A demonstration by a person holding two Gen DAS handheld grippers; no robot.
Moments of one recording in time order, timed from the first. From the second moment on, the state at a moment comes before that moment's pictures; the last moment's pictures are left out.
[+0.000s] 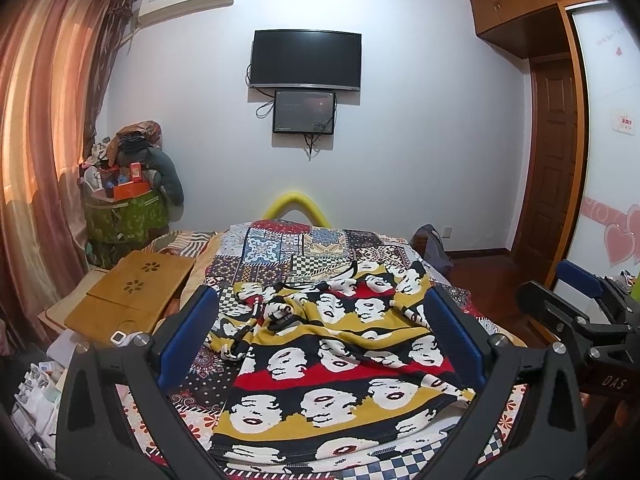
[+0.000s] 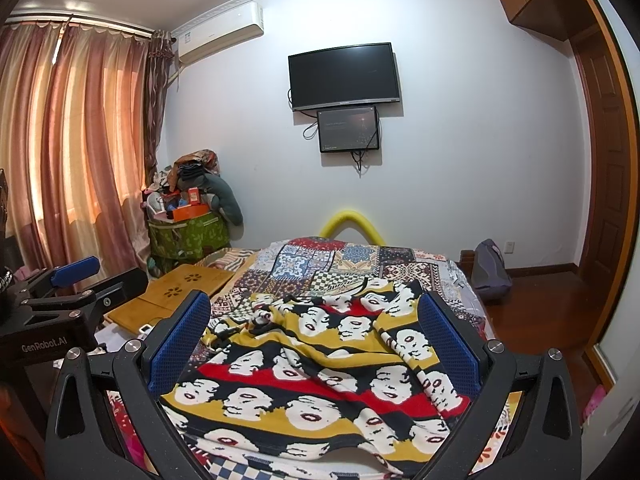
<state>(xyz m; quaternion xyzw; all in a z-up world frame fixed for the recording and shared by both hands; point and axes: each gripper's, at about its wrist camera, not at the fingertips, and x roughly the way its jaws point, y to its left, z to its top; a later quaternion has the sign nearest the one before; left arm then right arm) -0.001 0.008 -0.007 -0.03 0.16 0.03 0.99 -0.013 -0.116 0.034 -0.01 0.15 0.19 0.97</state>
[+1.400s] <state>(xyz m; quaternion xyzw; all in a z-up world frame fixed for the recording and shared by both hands) 0.000 0.008 -0.004 -0.03 0.16 0.03 0.99 -0.010 -0.117 0.030 -0.01 0.15 0.19 0.97</state>
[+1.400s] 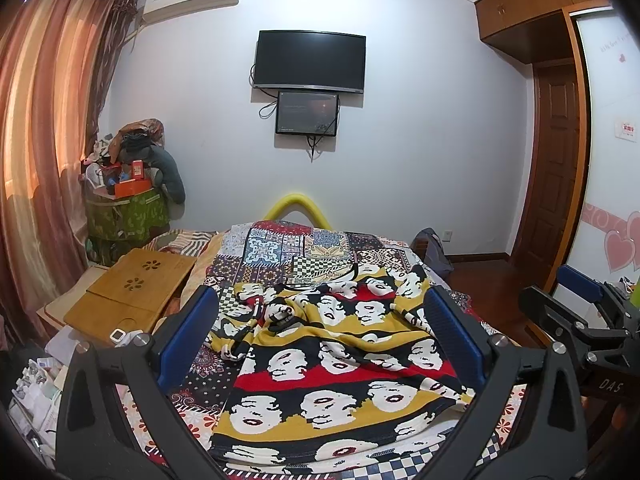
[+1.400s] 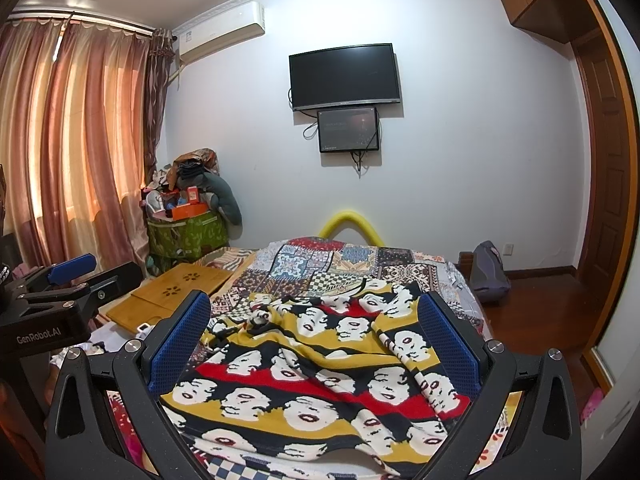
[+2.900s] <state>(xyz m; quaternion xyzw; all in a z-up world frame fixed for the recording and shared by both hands) 0.385 0.188 -0.169 -0.04 0.46 0.08 0.88 0.335 -0.126 -0.064 -0.10 0.38 0.18 0.90</state>
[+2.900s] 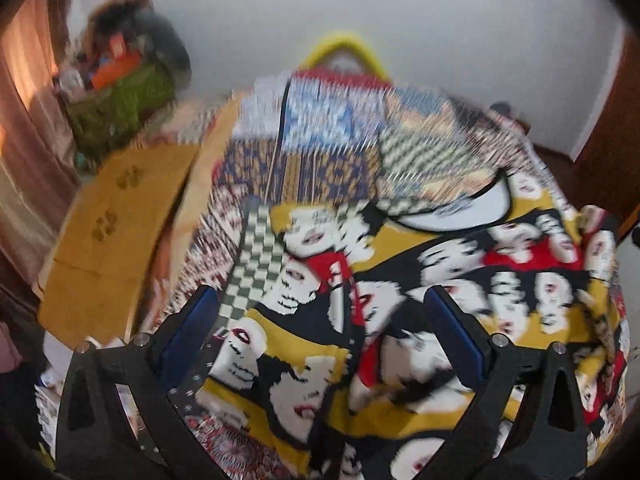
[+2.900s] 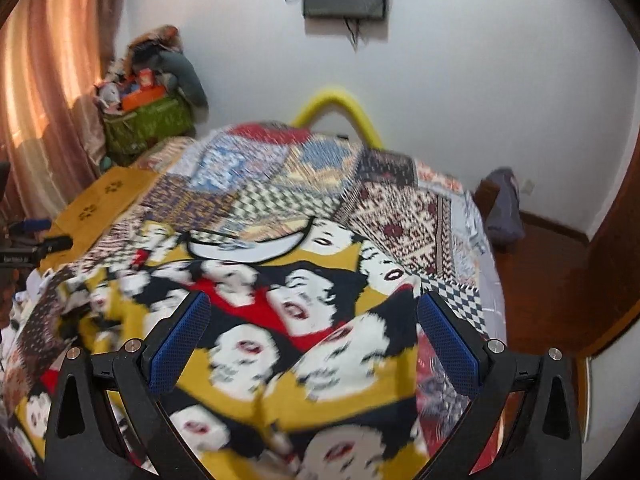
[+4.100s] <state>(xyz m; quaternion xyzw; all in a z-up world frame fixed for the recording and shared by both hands) 0.426 0.238 -0.265 -0.13 0.55 0.05 0.82 0.419 -0.117 -0.154 -0.19 0.44 0.12 0.87</state>
